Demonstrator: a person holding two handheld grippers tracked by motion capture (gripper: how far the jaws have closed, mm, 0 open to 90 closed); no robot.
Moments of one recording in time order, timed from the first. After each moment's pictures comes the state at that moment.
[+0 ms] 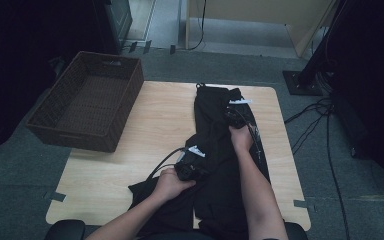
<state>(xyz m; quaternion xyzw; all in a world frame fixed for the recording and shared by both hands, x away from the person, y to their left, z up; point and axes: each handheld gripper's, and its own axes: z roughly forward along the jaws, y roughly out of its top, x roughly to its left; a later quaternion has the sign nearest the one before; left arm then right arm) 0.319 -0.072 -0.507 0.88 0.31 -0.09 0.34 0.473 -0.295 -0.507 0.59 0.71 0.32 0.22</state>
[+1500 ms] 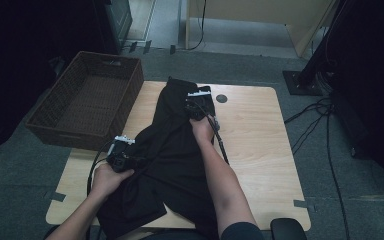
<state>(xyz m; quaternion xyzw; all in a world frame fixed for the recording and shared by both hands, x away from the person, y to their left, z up) 0.335 0.113 -0.478 0.82 0.45 -0.04 0.35 0.510 -0.163 -0.499 0.53 0.74 0.37 0.18</state>
